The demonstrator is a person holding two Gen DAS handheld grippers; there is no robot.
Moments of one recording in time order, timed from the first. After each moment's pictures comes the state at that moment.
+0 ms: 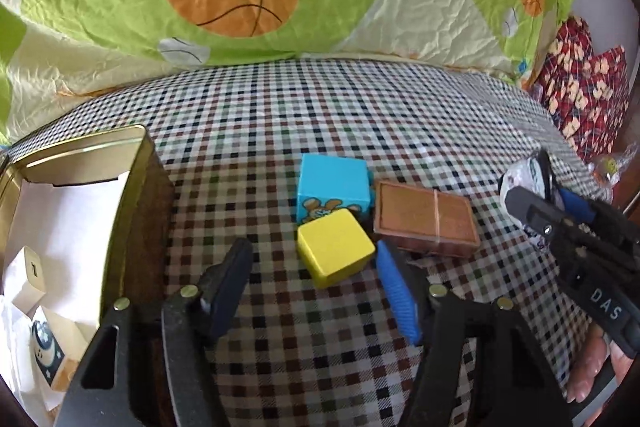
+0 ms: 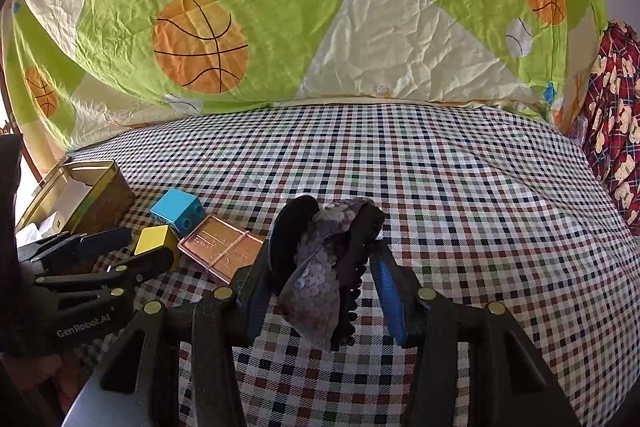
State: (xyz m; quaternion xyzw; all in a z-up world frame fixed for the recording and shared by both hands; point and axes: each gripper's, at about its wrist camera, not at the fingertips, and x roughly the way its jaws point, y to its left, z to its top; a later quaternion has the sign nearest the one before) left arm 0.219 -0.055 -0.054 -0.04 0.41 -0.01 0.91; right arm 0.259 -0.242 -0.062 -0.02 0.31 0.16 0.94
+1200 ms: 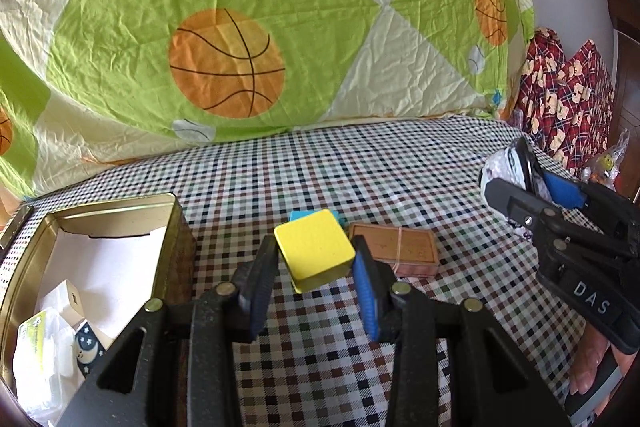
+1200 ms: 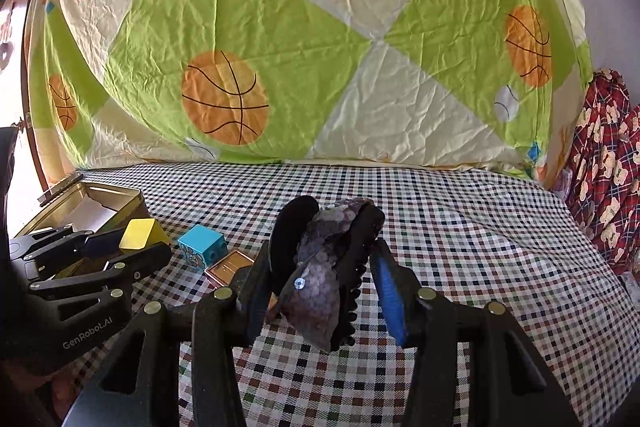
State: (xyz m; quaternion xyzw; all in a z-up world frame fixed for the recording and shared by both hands) left arm 0.177 -0.067 -0.023 0.00 0.28 -0.01 0.96; right arm 0.217 -0.241 -0.040 -0.03 0.20 0.16 0.97
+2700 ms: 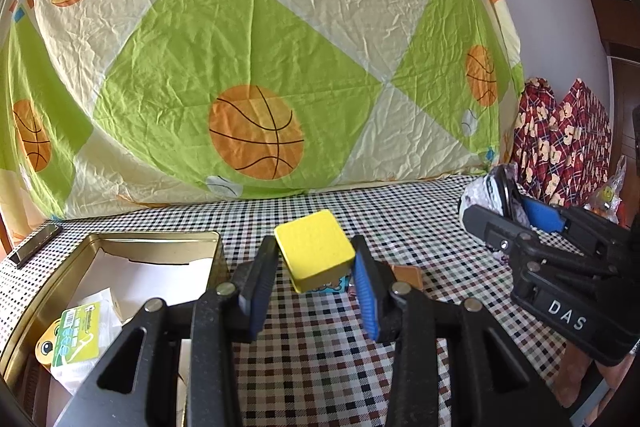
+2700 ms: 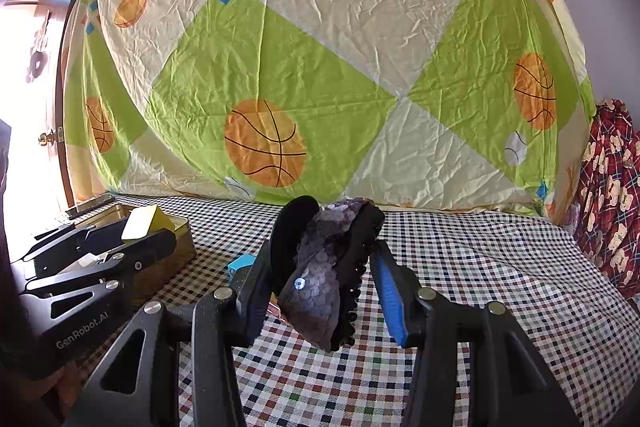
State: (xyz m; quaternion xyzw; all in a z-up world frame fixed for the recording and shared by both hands) left arm 0.114 -0.063 -0.003 -0.01 0.15 0.01 0.99; right arm 0.170 -0.235 -0.030 -0.02 0.11 0.20 0.97
